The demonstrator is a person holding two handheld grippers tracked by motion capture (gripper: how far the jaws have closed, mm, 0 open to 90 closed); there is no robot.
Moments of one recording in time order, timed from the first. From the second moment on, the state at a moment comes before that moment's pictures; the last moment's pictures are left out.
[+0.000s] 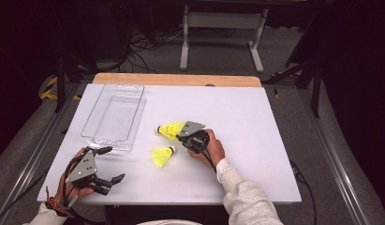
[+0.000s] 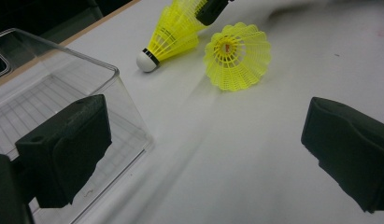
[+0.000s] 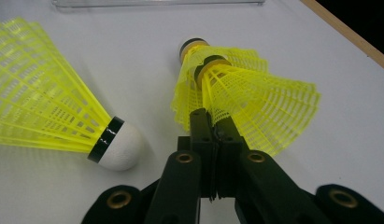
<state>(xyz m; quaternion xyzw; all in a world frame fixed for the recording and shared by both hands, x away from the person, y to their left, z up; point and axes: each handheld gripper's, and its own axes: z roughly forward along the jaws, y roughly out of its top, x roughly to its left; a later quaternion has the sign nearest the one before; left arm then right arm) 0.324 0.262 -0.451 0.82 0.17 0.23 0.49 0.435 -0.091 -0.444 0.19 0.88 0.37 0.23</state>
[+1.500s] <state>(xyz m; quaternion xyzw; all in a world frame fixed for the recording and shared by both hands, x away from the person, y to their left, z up) 0.324 0.260 -0.452 0.83 0.17 0.23 0.49 0.440 -0.096 -0.450 0.23 0.87 0.37 0.21</state>
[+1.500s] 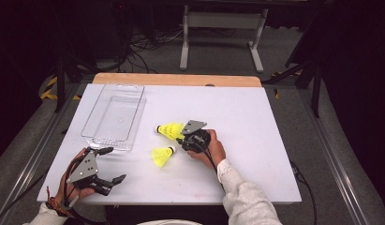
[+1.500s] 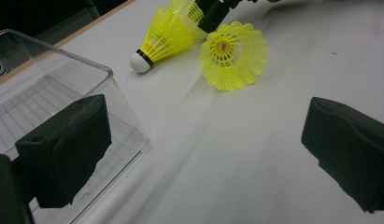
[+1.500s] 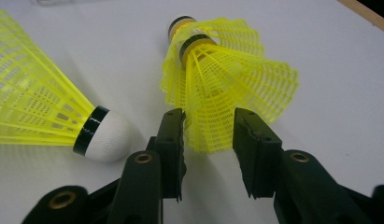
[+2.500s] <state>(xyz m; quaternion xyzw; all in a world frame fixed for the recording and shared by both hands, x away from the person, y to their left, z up) 0.324 0.261 -0.452 0.82 0.17 0.23 0.49 0.420 -0.115 -0.425 0.24 0.84 0.42 0.25</state>
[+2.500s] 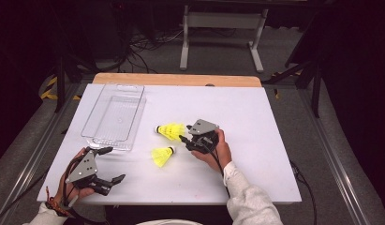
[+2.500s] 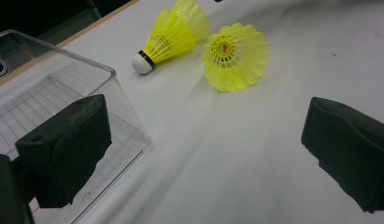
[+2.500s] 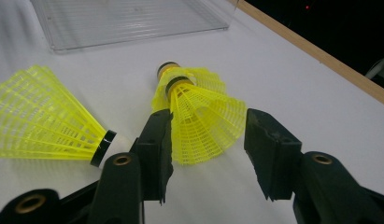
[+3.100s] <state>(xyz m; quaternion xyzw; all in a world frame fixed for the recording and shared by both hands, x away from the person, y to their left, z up) 0.323 0.261 -0.452 0.83 0.17 0.23 0.49 0.408 -0.132 -0.409 0.25 0.82 0.44 0.28</state>
